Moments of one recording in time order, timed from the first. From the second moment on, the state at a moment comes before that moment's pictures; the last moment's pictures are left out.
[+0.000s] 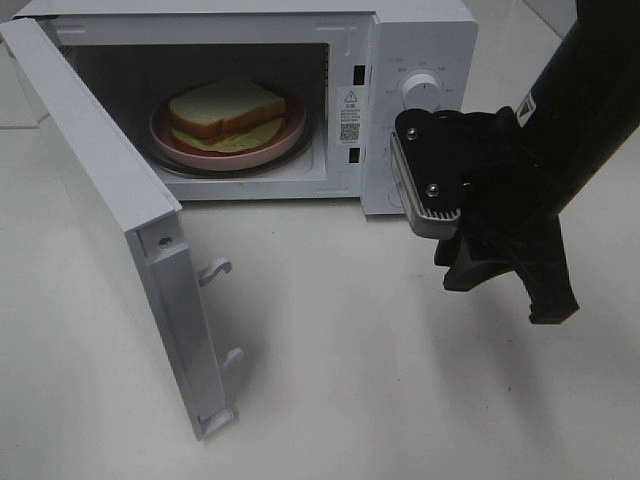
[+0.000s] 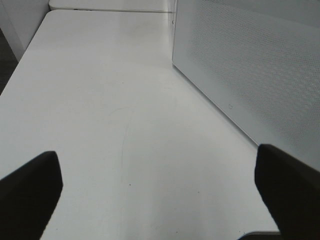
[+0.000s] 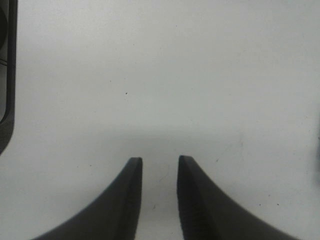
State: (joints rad) left arm 0.05 0.00 -0.52 -0.06 1.09 0.03; right arm 0.49 1.53 -1.00 0.13 0.81 -1.22
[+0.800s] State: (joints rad) left arm 0.05 0.00 -0.52 -0.06 1.09 0.03; right arm 0.50 1.53 -1.01 -0.06 0.73 -1.22
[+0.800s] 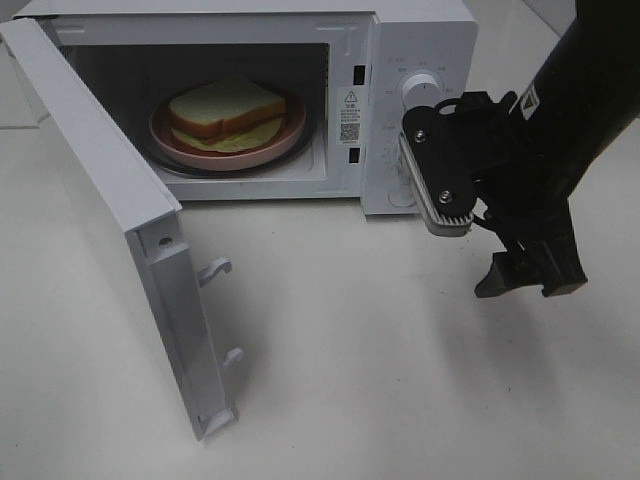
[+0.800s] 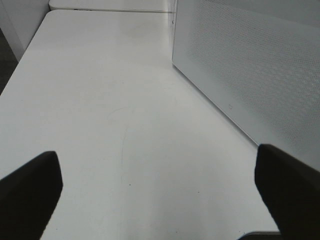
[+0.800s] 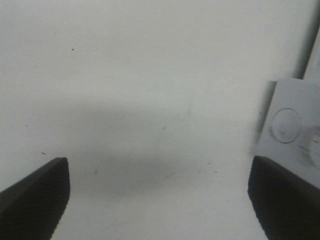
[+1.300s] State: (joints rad) left arm 0.05 0.00 -0.52 -0.06 1.09 0.03; right arm 0.59 1.60 -1.13 -0.12 0.61 -1.22
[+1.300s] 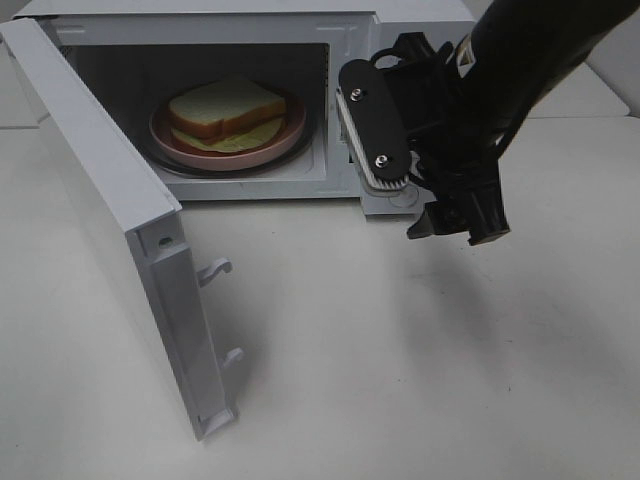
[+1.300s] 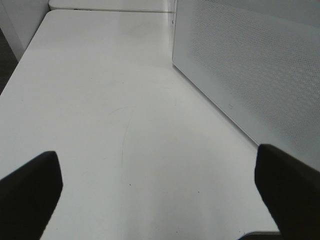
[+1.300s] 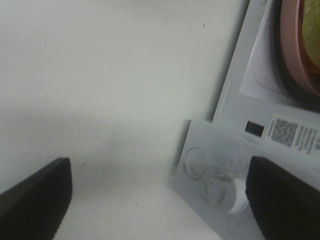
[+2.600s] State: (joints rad) left arm 0.05 0.00 -0.52 -0.06 1.09 0.03; right arm 0.61 2.01 -1.53 -0.13 0.51 -1.22
